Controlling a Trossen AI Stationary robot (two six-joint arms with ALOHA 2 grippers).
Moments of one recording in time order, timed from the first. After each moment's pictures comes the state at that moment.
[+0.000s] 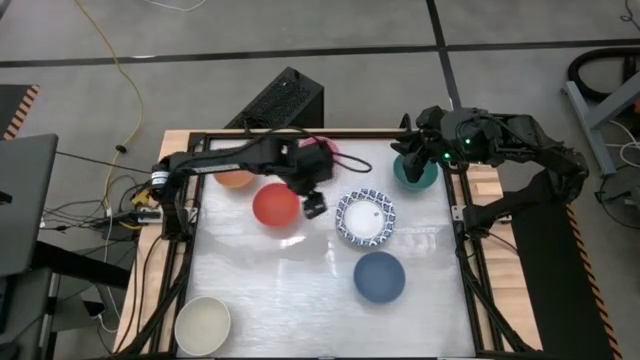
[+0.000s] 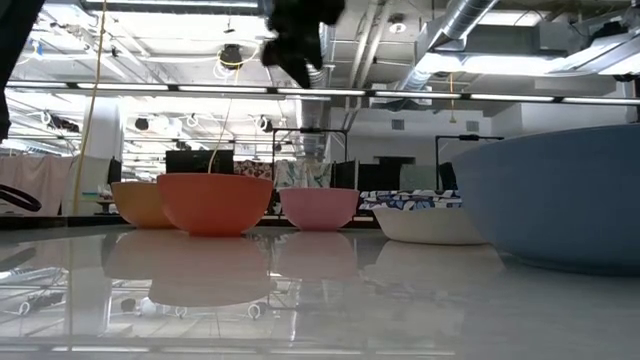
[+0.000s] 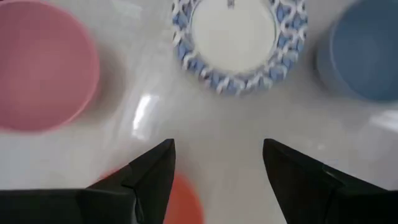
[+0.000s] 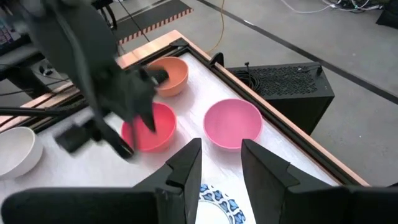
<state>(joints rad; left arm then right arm) 0.14 1.82 1.89 -1.11 0.02 -0.23 -0.04 1.20 1.79 -1.15 0.40 0.43</state>
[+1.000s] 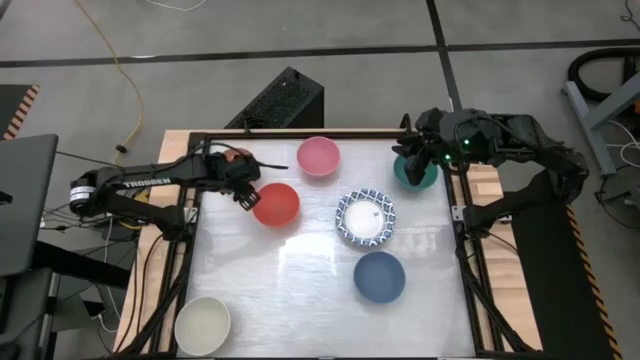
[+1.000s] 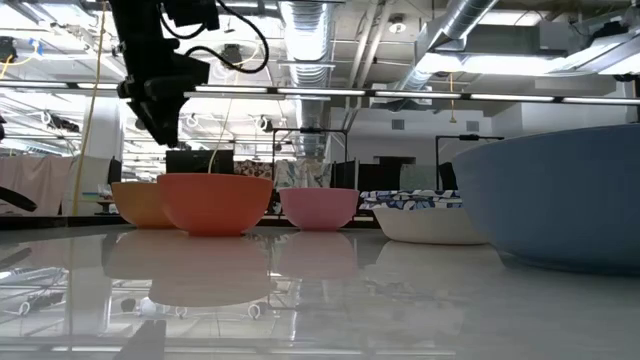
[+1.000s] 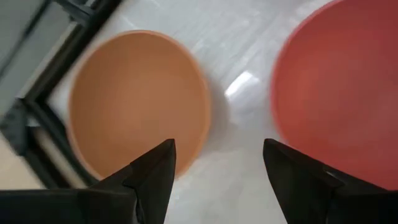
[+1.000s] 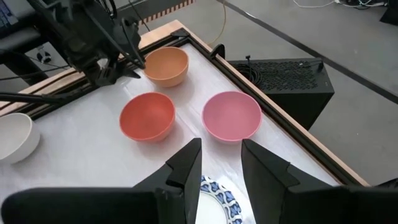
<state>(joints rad) 0.28 1.18 0.95 -0.98 -0.40 -0.38 -0.04 1.20 1.79 -1.18 0.39 0.41</state>
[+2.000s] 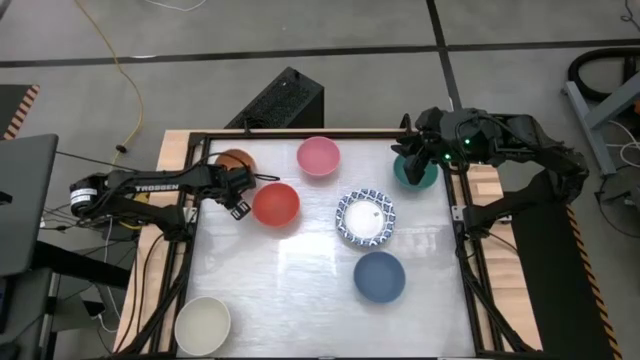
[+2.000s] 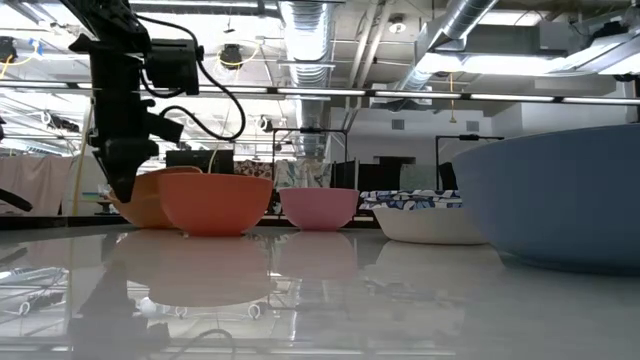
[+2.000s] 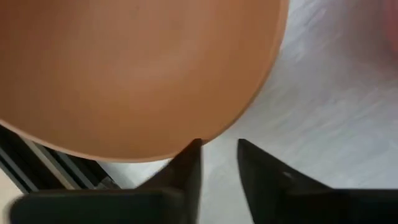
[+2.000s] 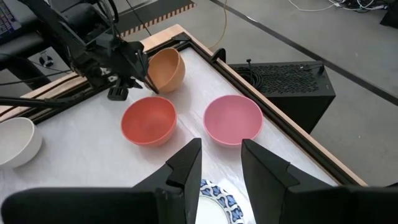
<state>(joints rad) 0.38 1.18 0.65 -0.84 -0.31 -0.35 -0.04 1.20 1.79 -1.17 0.40 0.41</state>
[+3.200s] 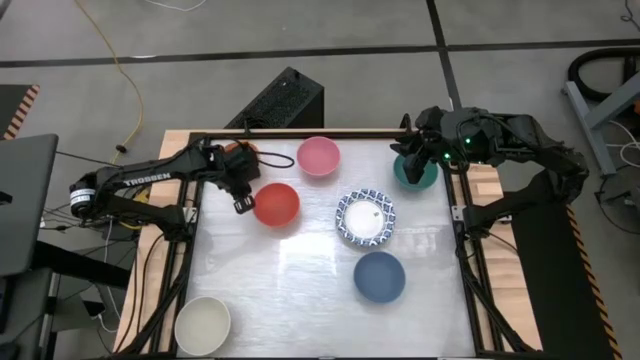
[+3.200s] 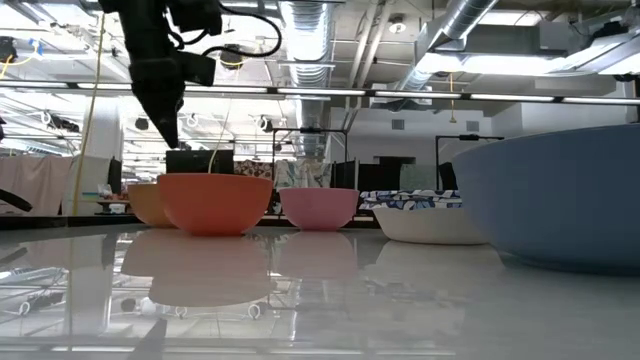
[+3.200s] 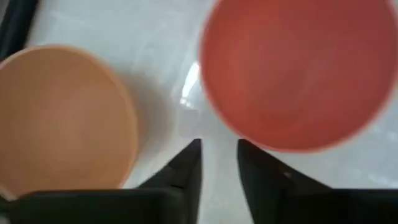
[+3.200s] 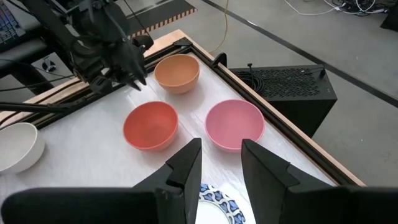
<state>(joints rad) 0.38 1.18 0.96 -0.93 -0.09 0.00 -0.04 1.20 1.79 -1.14 0.40 0.41</state>
